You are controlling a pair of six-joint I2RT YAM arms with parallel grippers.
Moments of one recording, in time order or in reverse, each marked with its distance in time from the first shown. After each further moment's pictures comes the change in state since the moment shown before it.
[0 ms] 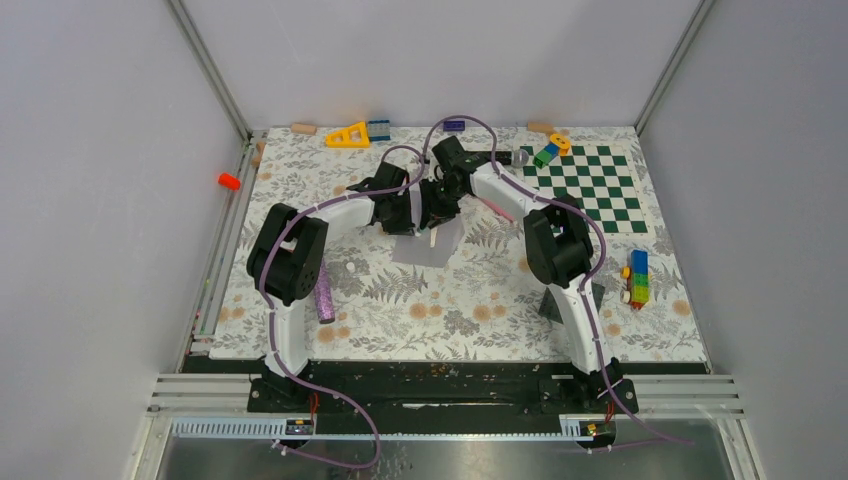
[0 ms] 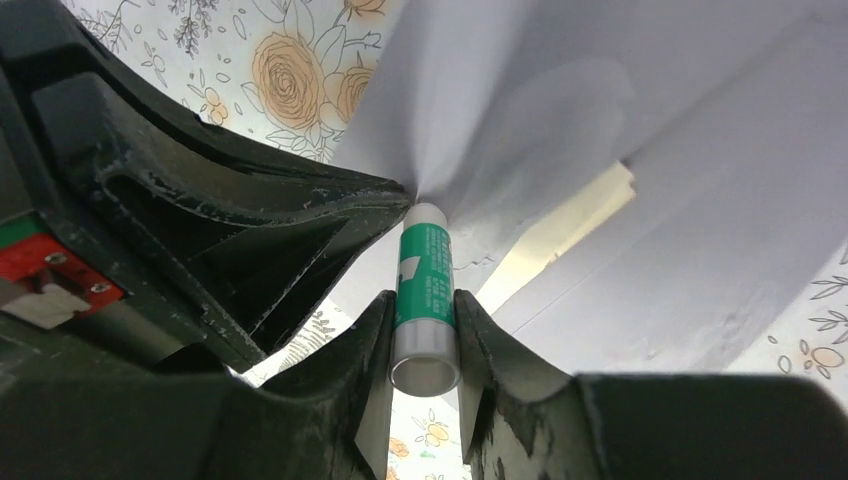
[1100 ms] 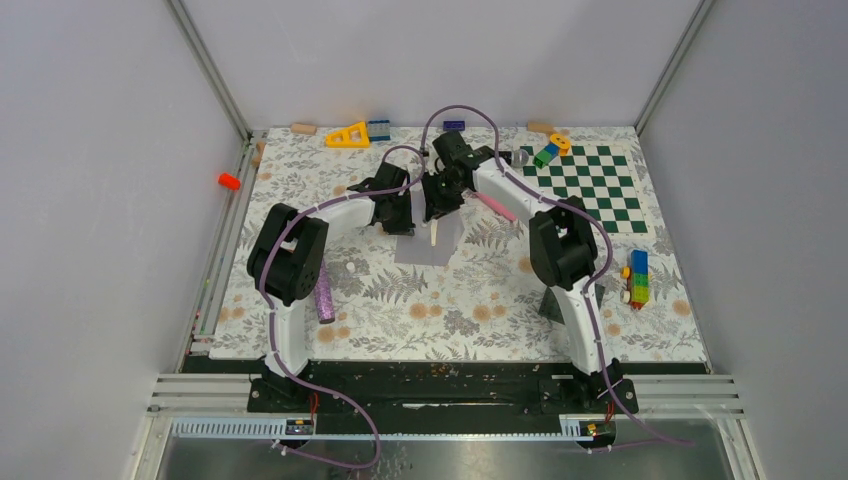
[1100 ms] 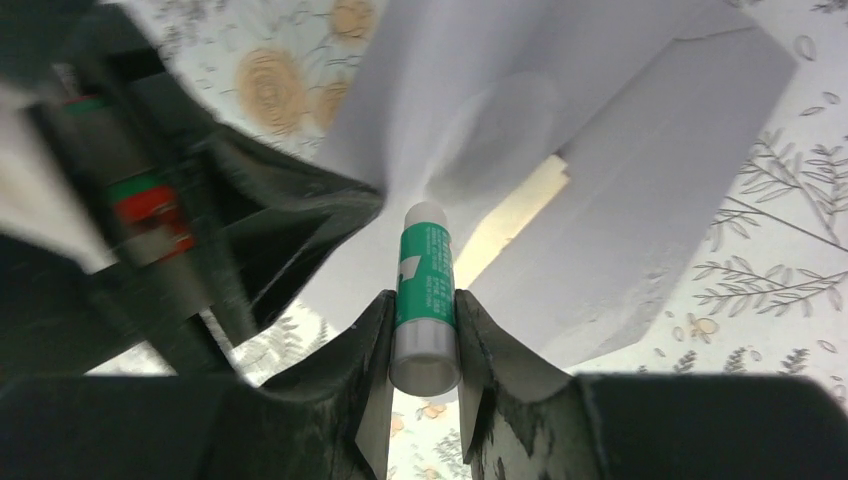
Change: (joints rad) left arm -0.003 0.000 -0.001 0.003 0.000 0.006; right arm 0.002 -0.032 0.029 -0.021 0.132 -0.115
